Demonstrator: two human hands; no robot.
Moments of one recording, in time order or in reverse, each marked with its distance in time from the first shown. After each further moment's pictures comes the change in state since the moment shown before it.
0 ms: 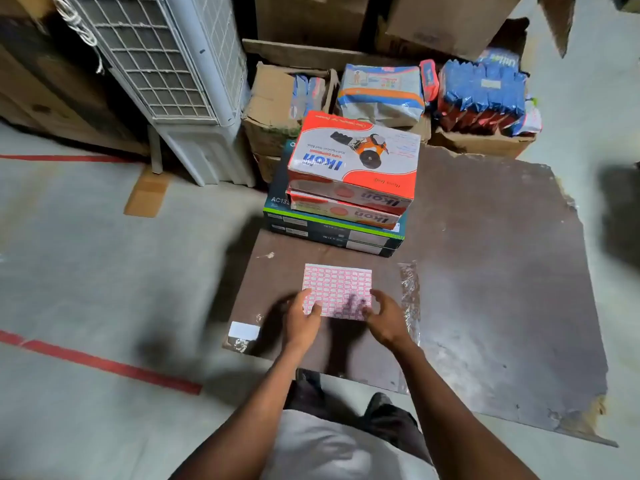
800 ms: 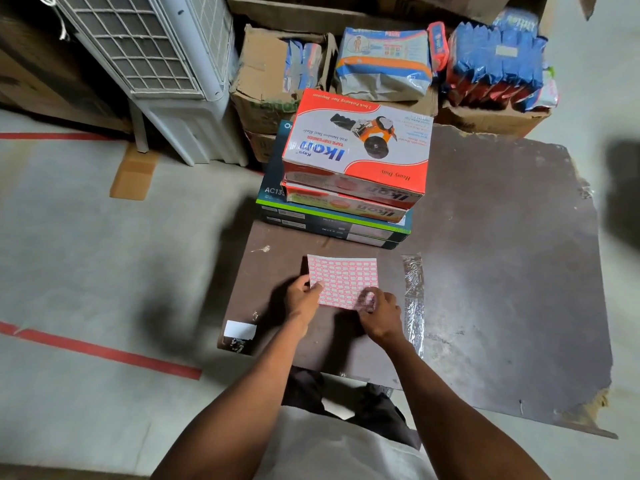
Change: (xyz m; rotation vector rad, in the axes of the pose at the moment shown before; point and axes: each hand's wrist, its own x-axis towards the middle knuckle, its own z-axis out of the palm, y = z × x) left_hand 0.056 0.008 0.020 -0.290 -0.081 -0.267; right_hand 0.013 -0.011 0.011 -0.166 -0.087 0.170
